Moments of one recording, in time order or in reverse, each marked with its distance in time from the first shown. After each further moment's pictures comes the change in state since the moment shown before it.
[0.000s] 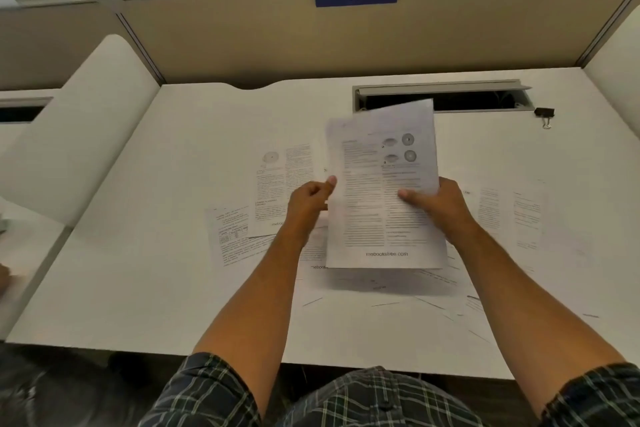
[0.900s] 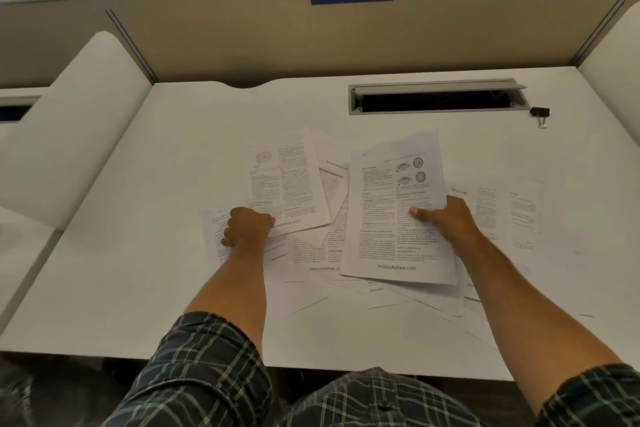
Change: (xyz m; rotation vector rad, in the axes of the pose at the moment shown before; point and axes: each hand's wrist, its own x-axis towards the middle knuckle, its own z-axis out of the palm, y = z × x) left_hand 0.041 -0.050 -0.078 0.605 0.473 -0.544; right_hand 0.001 0.037 -0.020 -0.016 0.074 0.212
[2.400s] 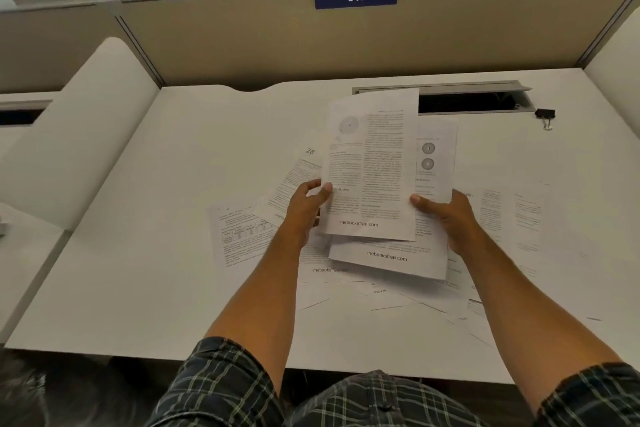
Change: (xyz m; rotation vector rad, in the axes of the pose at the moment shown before) left_hand -0.065 0.043 0.032 -0.760 -0.638 0.380; right_hand -0.013 -0.019 0.009 0.294 -0.113 -0.114
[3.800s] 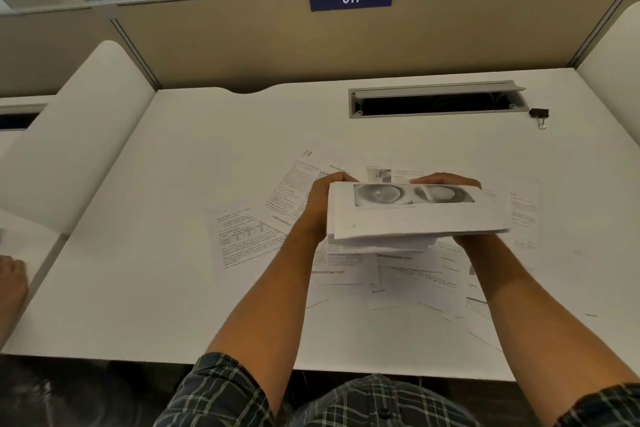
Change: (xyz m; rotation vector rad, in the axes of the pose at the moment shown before) left_hand -0.032 0.036 0.040 0.238 -0.152 0.265; right_hand -0.014 -0.033 -0.006 -0.060 -0.184 -0.592
